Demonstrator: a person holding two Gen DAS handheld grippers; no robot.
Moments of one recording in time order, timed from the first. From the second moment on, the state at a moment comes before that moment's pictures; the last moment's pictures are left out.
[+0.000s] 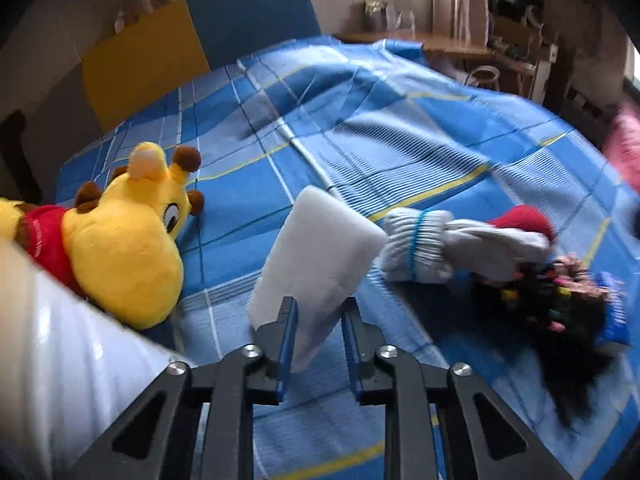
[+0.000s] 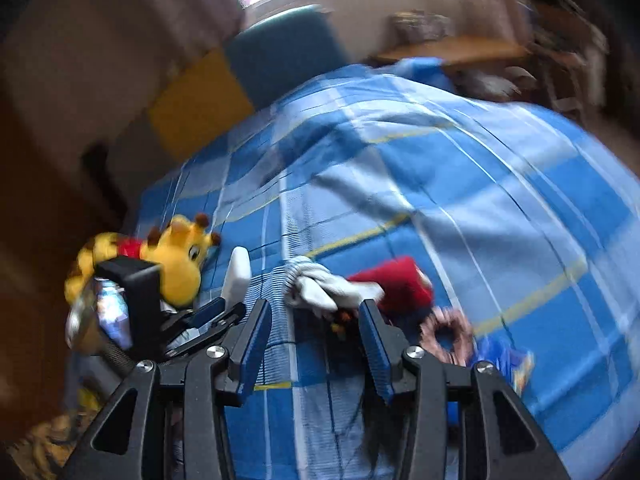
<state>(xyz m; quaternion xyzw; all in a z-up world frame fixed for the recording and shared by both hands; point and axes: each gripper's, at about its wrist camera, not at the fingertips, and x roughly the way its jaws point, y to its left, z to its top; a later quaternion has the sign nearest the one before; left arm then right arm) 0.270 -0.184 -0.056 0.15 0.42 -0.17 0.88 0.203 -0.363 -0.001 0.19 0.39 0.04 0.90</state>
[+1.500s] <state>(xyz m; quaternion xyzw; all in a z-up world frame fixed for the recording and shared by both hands) 0.064 0.147 0.019 -0.11 0.38 0.11 0.91 0.284 -0.235 0.009 0.03 0.44 0.03 0.90</state>
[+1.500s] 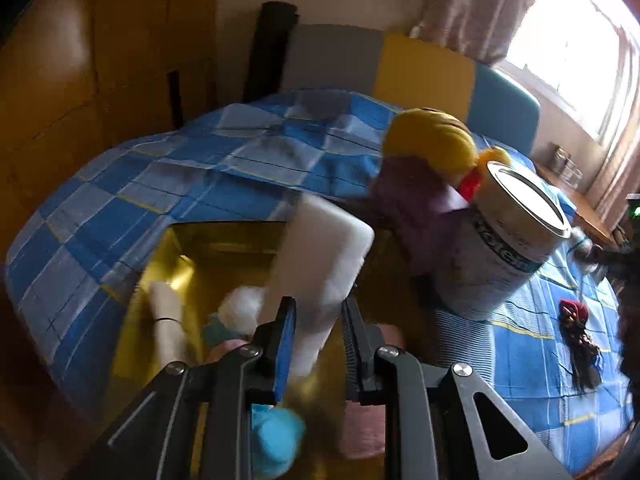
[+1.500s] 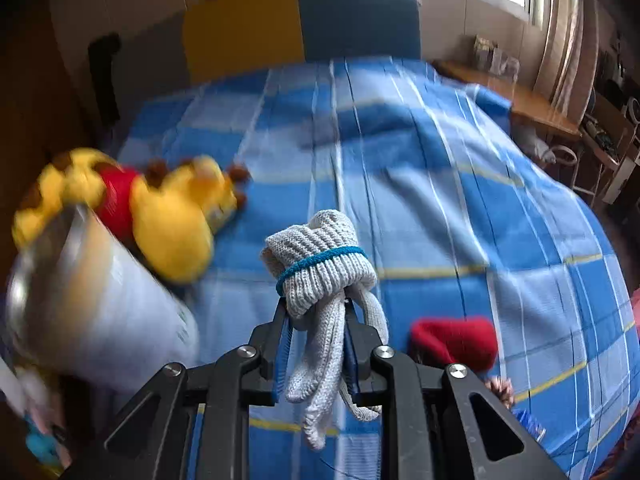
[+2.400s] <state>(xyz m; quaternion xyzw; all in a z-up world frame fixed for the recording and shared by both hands) 0.024 0.141 0.026 -0.10 0.37 0.10 0.92 0.196 -0.068 0.104 -0.01 0.32 0.27 0.91</state>
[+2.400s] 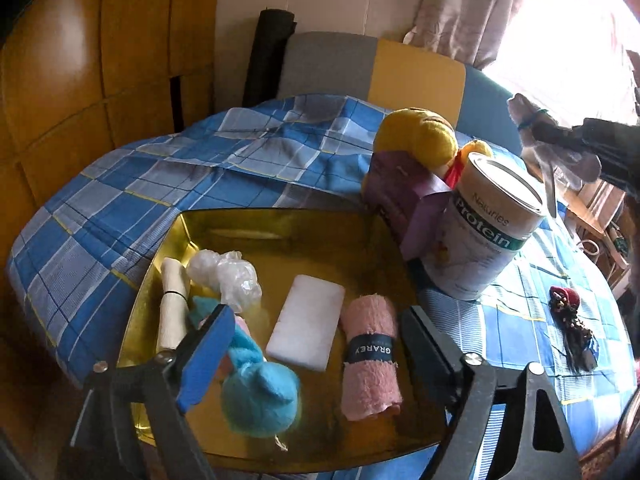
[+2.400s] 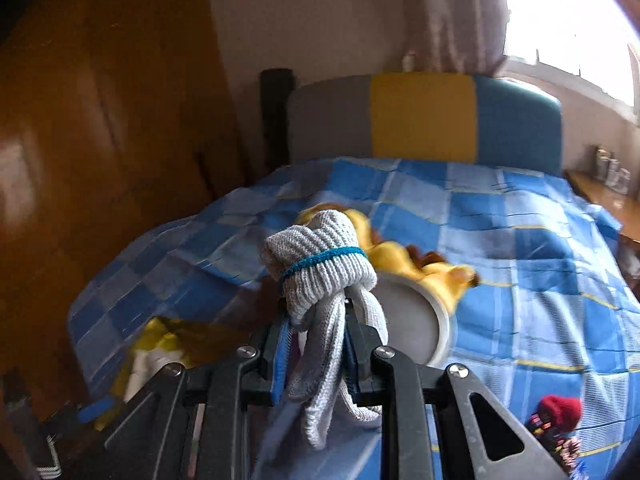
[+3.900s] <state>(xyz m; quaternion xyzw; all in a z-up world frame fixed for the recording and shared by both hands) -0.008 0.172 0.004 -0.12 0.38 0.16 0.90 0.144 0.029 -0.033 0.02 0.46 0.30 0.83</state>
